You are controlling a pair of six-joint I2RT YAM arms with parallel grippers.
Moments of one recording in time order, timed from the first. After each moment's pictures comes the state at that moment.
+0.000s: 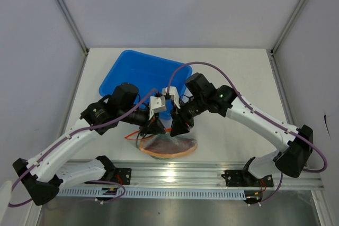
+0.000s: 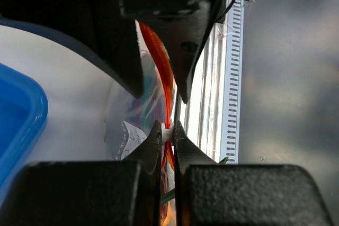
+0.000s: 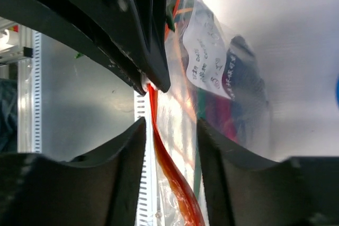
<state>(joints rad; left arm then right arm) -0.75 1.00 1.09 -0.78 0.71 0.23 0.87 1.43 1.36 -0.79 -0.80 -0.16</state>
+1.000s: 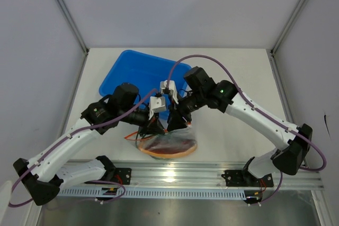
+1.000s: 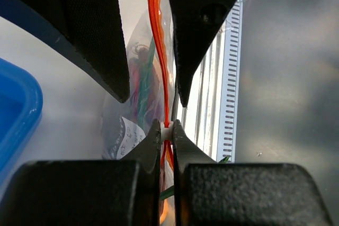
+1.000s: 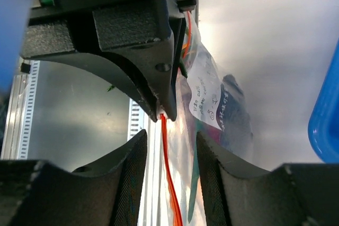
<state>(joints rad) -0.74 1.00 1.09 -0.79 0.72 0.23 0.88 1.47 1.50 -0.84 -0.80 -0.22</state>
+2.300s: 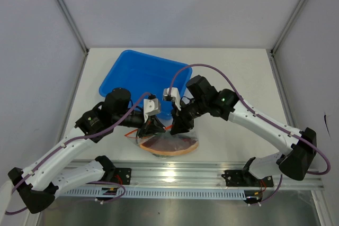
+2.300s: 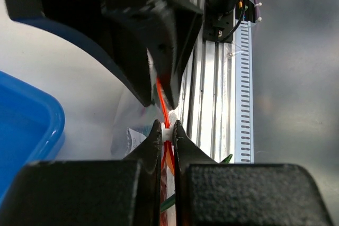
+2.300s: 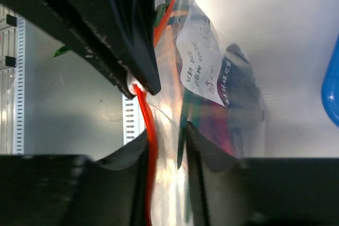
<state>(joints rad) -0.74 0.88 0.98 -0.60 0.71 0.20 0.89 1.37 1.30 -0.71 -0.73 -0.15</state>
